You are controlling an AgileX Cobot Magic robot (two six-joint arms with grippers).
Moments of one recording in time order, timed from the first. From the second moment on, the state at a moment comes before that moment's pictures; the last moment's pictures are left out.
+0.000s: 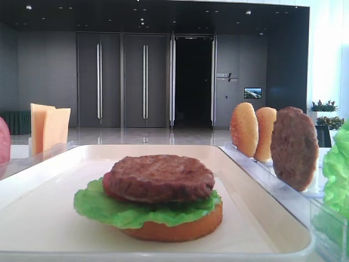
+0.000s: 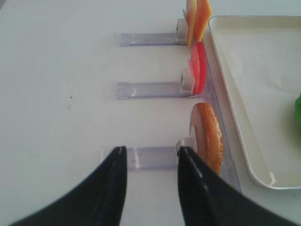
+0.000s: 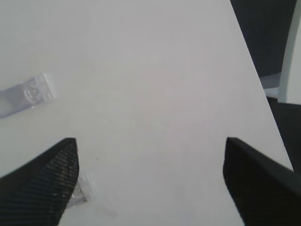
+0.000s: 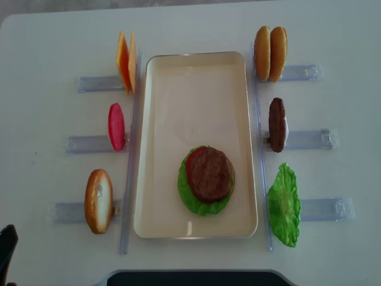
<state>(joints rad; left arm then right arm) 0.14 -0.02 -0.47 -0.11 1.11 0.12 -0.17 1.64 -1.54 -0.05 1.22 0.18</state>
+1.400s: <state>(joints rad) 0.14 -0.02 -0.47 -0.11 1.11 0.12 0.06 0.30 -0.88 -0.22 1.12 0.15</state>
